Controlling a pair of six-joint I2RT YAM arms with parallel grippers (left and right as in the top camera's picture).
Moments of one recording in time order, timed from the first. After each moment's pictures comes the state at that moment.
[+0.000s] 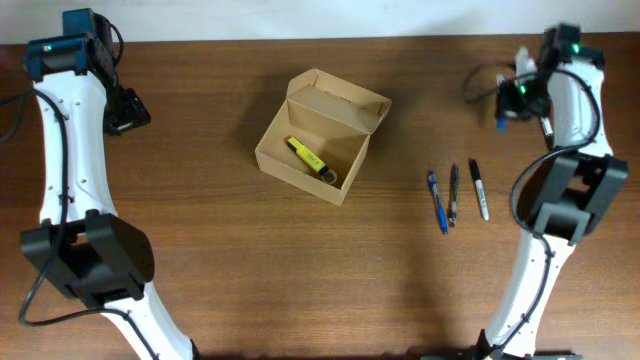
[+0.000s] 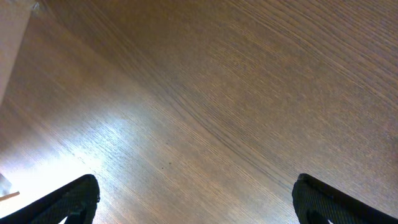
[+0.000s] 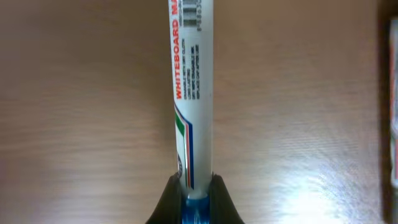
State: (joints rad) left arm 0.19 2.05 2.14 -1.47 -0.37 -0.35; right arm -0.26 2.50 2.39 -1.23 -0.17 -0.12
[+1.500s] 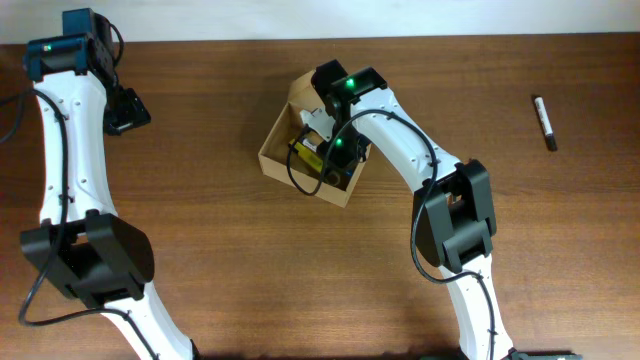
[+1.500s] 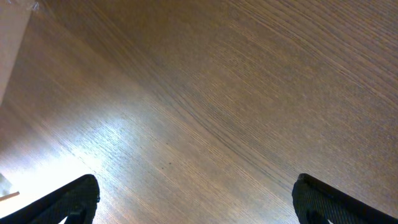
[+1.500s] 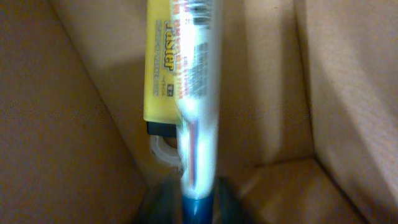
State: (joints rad) left arm 0.19 2.05 2.14 -1.47 -0.37 -0.35; right arm 0.48 2.36 2.11 -1.30 -0.10 -0.32
